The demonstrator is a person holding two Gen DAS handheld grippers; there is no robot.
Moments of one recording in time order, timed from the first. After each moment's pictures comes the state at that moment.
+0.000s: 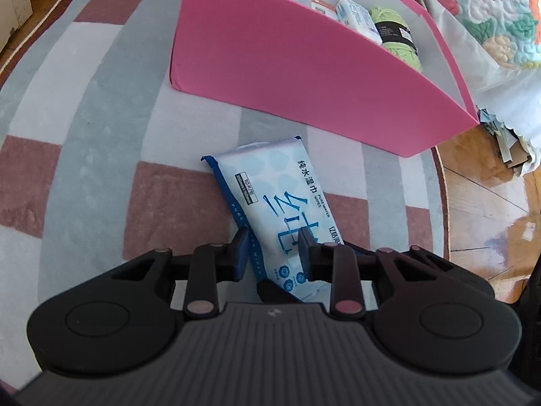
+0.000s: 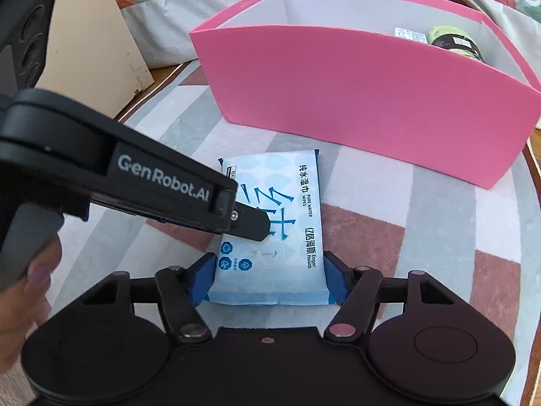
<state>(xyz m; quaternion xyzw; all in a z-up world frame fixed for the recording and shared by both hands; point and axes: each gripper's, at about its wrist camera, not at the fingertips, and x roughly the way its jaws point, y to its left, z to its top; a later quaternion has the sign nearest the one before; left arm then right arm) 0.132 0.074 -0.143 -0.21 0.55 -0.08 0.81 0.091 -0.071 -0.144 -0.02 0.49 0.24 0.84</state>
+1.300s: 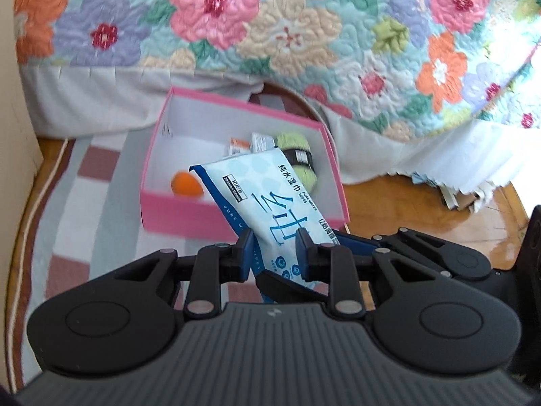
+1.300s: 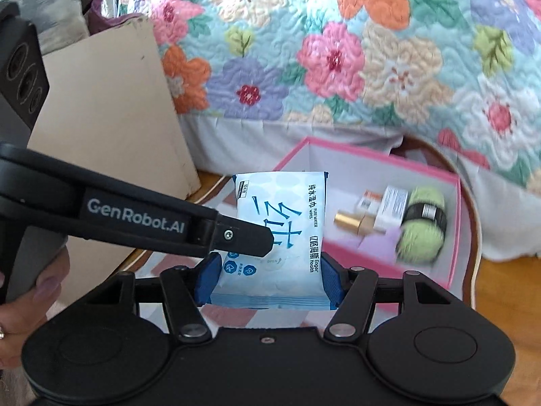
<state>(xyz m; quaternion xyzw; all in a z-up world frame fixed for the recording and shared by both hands) 0.127 0.059 0.044 -0.17 0.42 -0.10 0.89 0.111 -0.087 0.024 -0.05 0.36 0.30 0.88</state>
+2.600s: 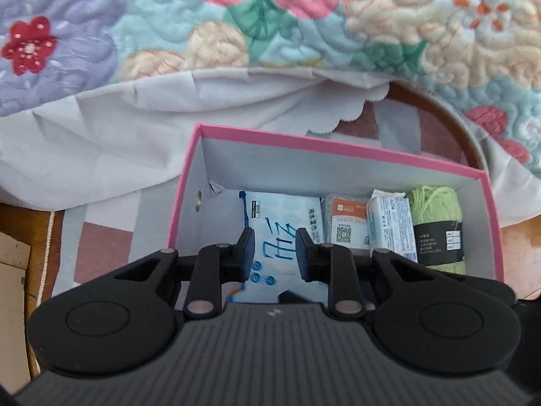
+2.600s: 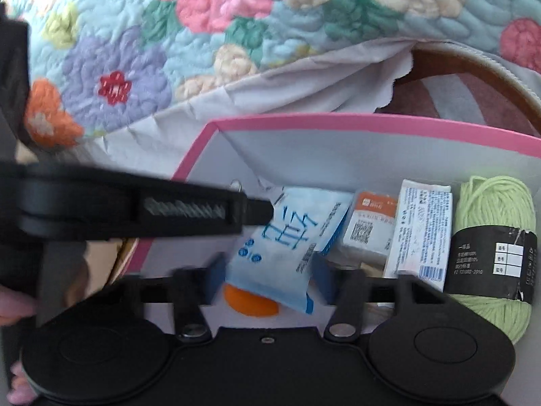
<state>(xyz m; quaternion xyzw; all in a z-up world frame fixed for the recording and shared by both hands) 0.358 0.082 -0.070 -0.11 0.51 0.00 0.85 0.343 -0.065 -0.101 0.06 0.49 0.30 0.82</state>
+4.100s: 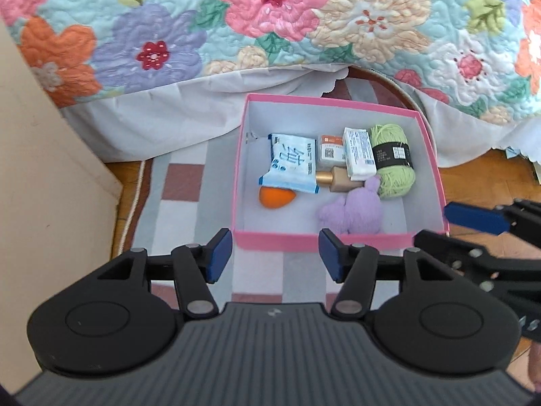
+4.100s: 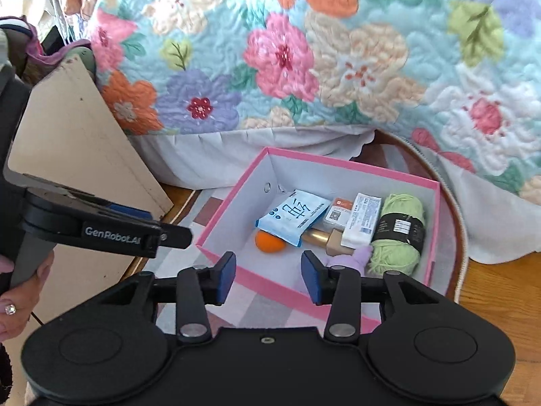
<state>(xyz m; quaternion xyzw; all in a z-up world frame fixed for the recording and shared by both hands) 0.189 0.073 0.057 -0.05 0.52 0.02 0.85 0.189 -0.129 0.049 0.00 0.42 0.29 0.86</state>
